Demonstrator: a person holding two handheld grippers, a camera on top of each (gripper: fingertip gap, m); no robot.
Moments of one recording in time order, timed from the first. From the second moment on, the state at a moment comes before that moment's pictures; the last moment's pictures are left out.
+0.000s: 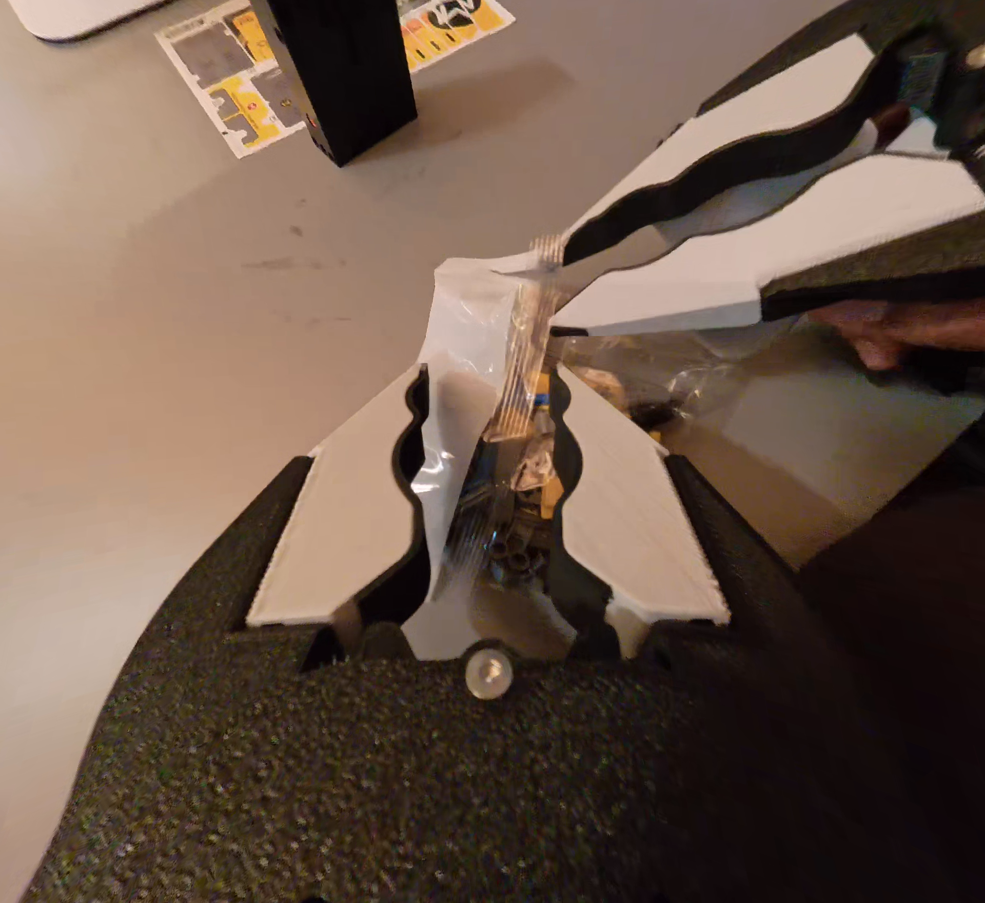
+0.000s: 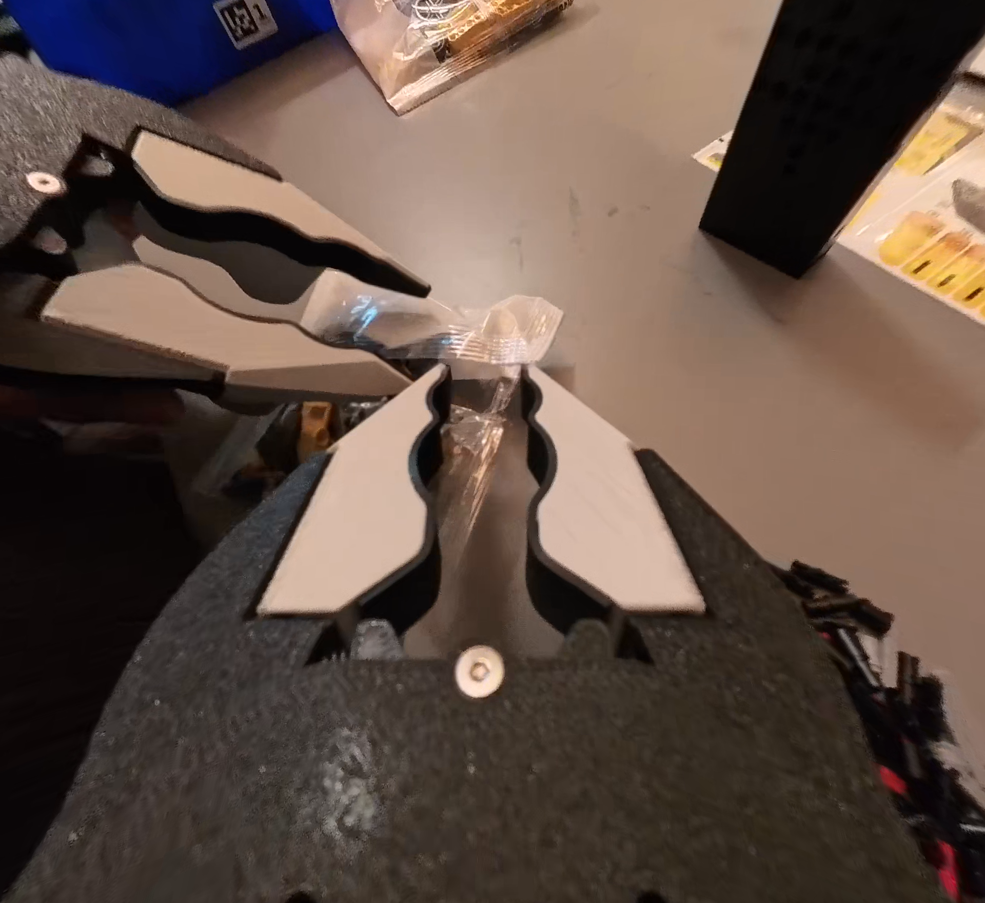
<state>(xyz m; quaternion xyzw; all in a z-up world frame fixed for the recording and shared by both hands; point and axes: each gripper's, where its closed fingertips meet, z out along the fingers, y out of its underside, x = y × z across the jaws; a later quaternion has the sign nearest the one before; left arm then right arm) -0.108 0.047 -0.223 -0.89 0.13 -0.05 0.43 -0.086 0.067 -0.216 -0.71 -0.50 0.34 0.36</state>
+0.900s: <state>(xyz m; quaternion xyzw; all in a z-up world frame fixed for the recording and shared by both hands) -0.126 0.049 -0.198 -0.84 0.08 -0.30 0.44 -0.107 0.011 -0.219 -0.59 -0.68 0.37 0.23</state>
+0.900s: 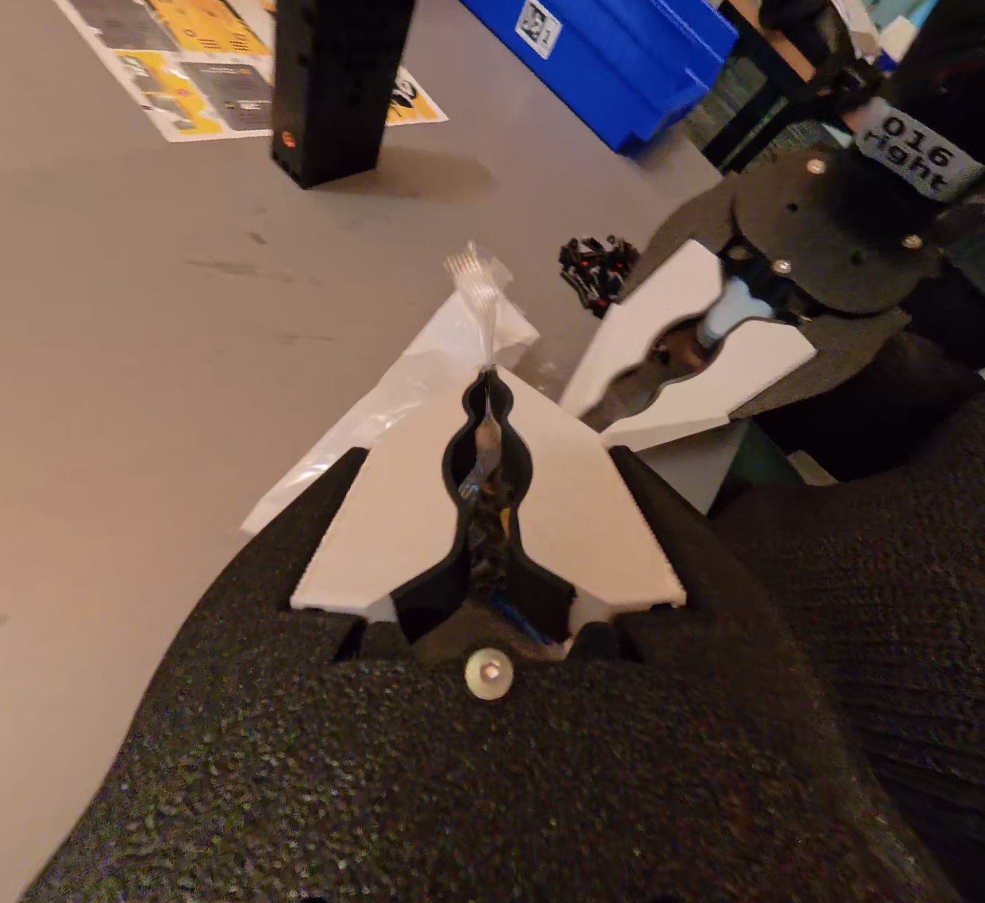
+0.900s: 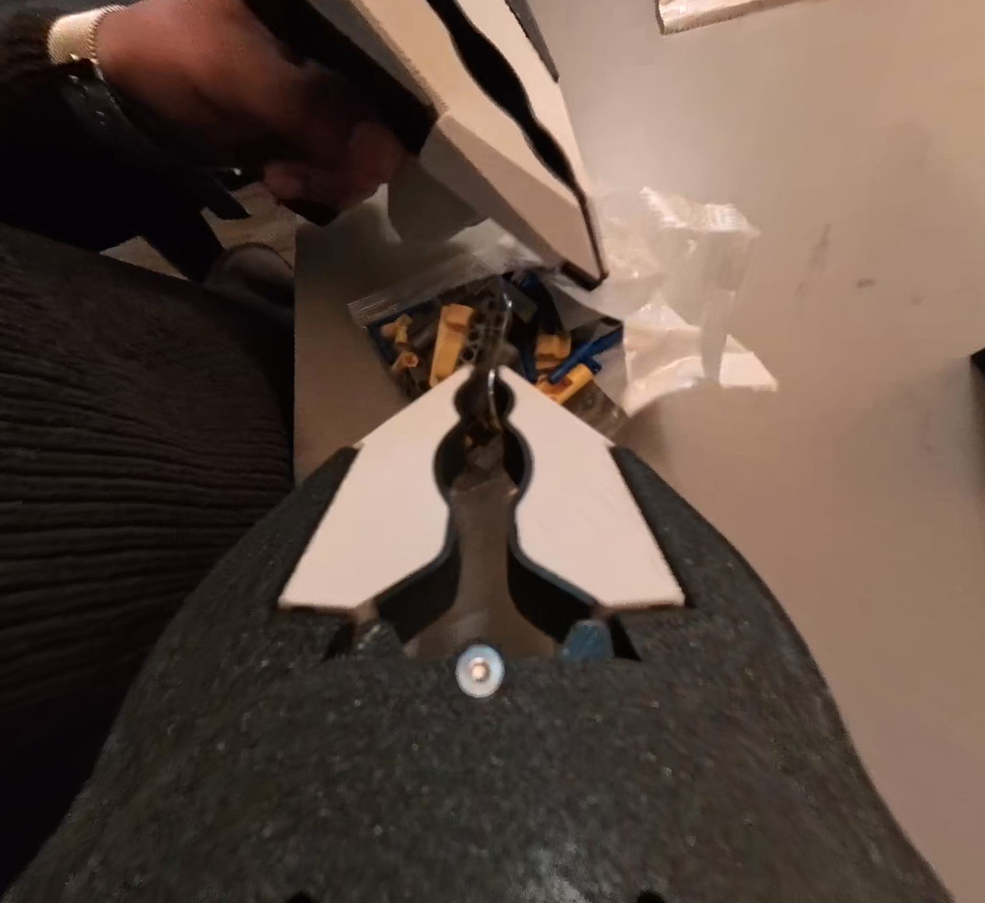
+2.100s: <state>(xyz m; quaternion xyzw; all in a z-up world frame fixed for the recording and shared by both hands) -0.211 0.081 -0.217 -0.89 0.04 -0.14 0.44 -0.084 -0.008 -0.220 -0.54 -0.68 0.43 0.24</state>
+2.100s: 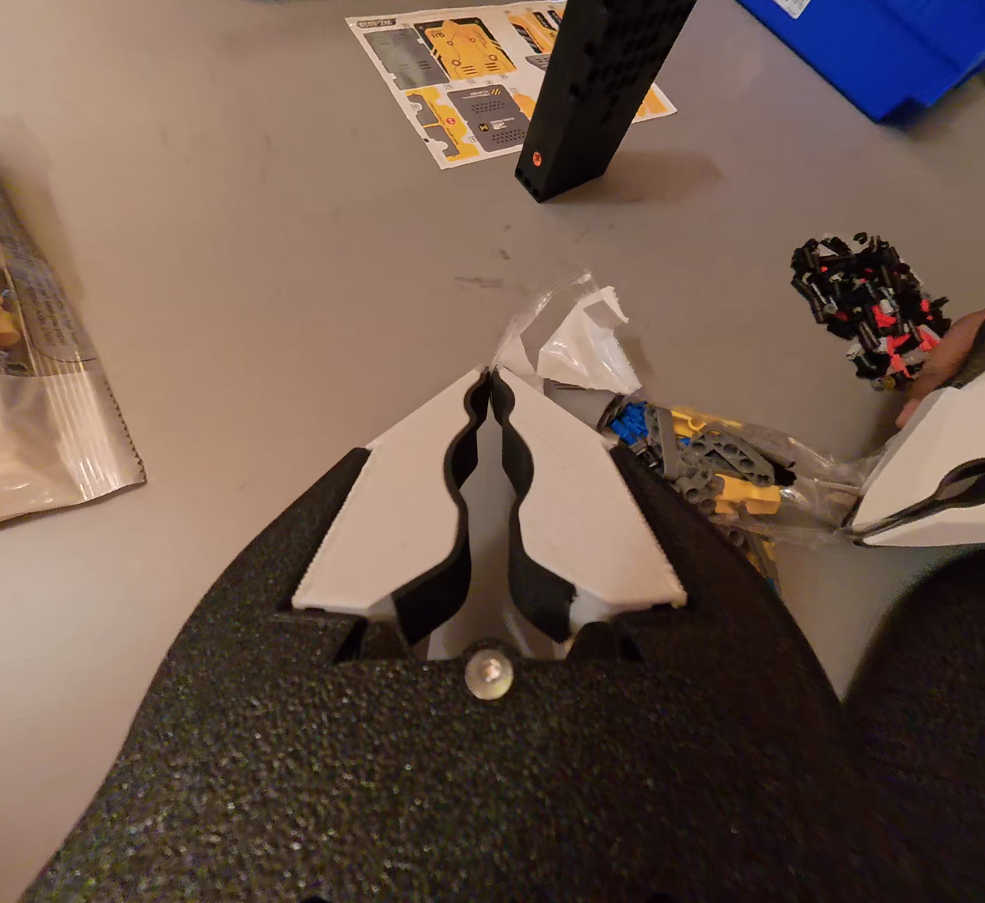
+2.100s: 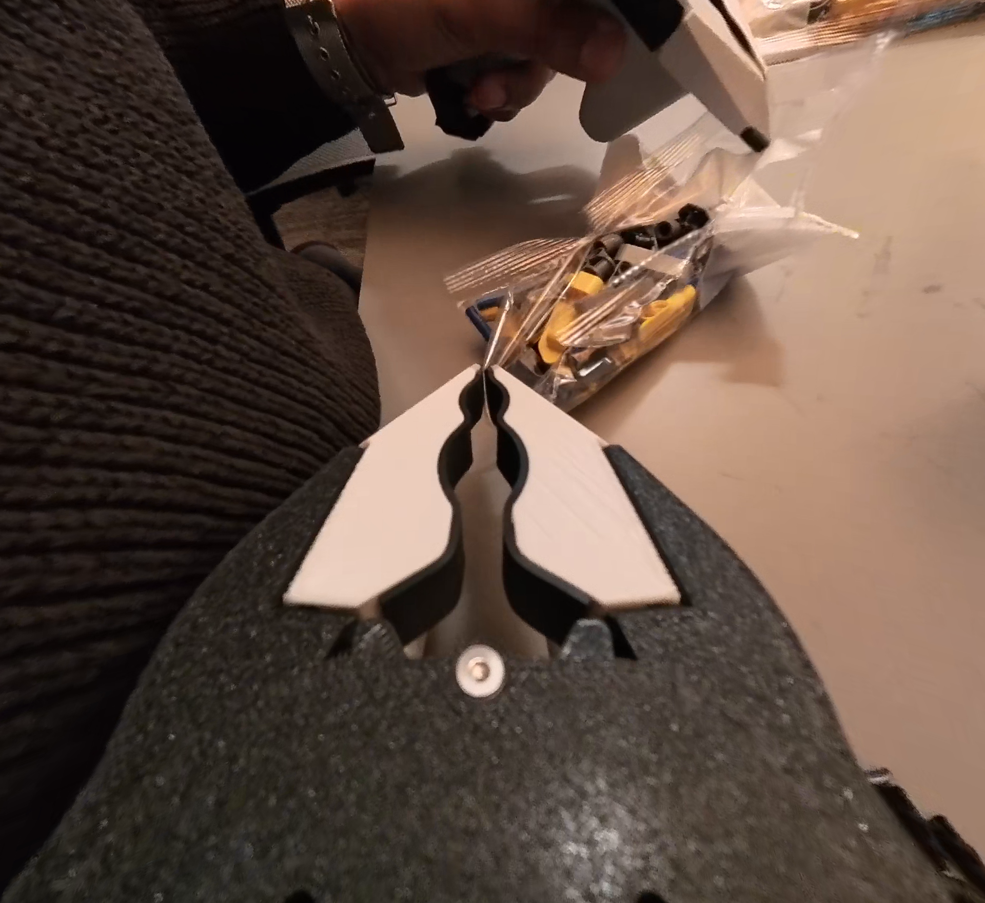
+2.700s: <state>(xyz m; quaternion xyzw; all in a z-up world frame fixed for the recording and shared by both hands) -0.170 0.057 -0.187 -0.86 0.06 -0.22 0.45 -0.086 0.034 -0.188 -0.61 -0.57 0.47 0.29</state>
